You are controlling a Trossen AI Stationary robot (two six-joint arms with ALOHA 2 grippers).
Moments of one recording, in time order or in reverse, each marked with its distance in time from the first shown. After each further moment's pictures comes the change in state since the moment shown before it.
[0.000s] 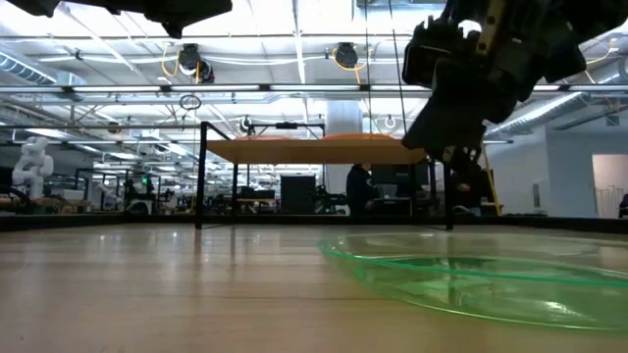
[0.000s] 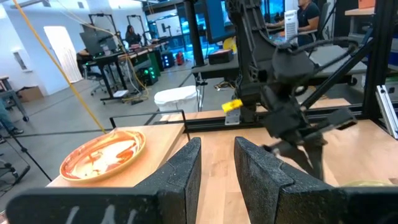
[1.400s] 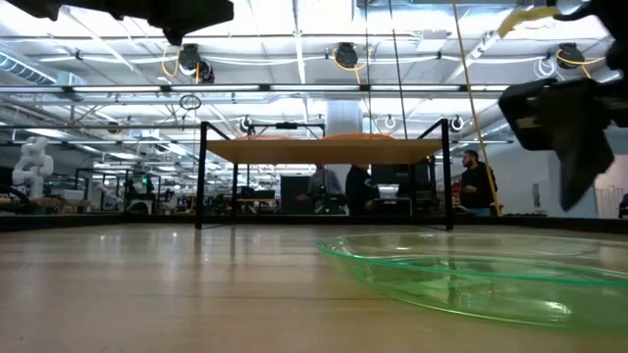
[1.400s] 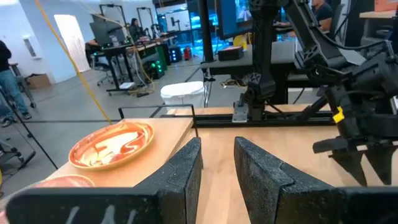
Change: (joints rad) left arm 0.042 0.000 0.000 -0.012 0.000 -0.049; right arm 0.470 0.114 0.063 -0.205 0.324 -0.538
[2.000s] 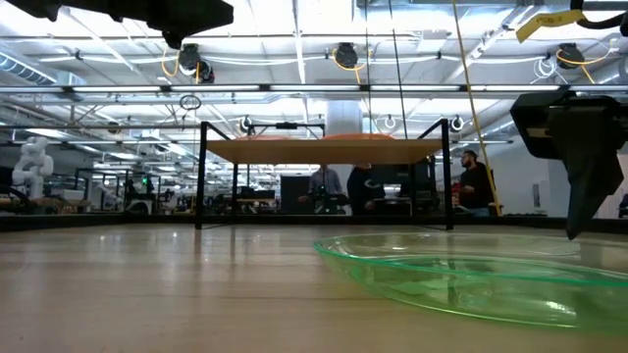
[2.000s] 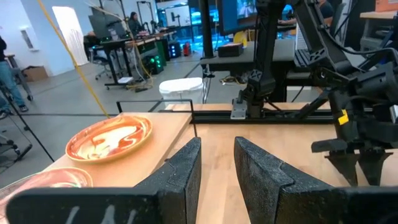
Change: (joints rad) left arm 0.000 0.000 0.000 -0.018 0.000 -0.030; right arm 0.052 0.066 0.001 -0.015 0.091 -0.039
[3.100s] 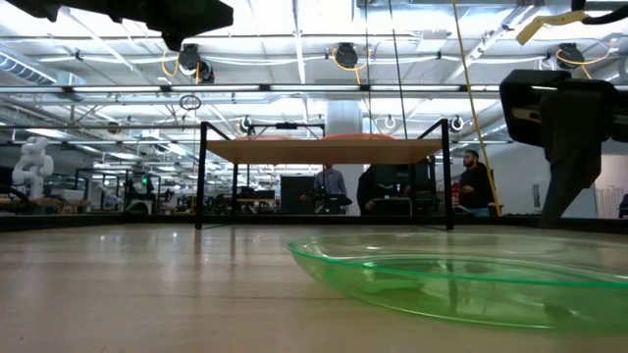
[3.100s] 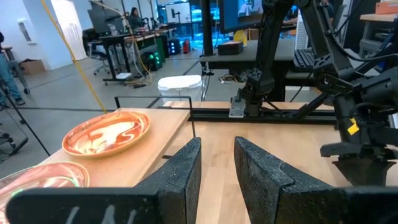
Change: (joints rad) left arm 0.000 0.000 0.000 -0.011 0.000 -0.030; right arm -0.009 0.091 0.030 0.097 0.071 -0.196
